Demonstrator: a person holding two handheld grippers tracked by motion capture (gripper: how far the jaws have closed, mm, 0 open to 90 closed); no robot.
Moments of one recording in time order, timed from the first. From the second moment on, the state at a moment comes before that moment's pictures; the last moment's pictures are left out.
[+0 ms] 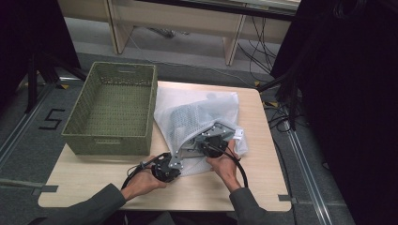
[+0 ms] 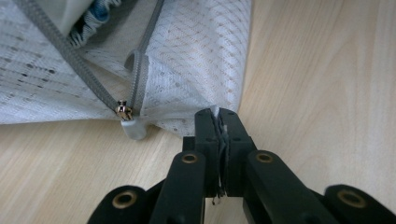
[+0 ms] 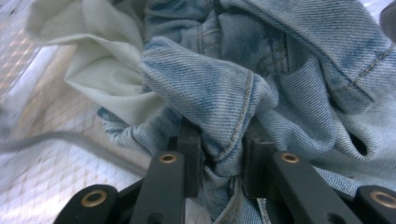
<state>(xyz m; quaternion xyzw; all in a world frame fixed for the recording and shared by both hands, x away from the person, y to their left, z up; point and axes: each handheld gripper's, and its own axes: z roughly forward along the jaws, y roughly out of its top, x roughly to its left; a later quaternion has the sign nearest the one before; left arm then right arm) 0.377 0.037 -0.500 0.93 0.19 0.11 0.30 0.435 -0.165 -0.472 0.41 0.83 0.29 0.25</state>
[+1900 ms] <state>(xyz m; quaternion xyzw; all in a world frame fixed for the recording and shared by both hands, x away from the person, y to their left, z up) 0.366 0.000 -0.508 0.91 0.21 0.06 0.36 0.467 -0.151 -0.479 0.42 0.82 0.33 0.22</state>
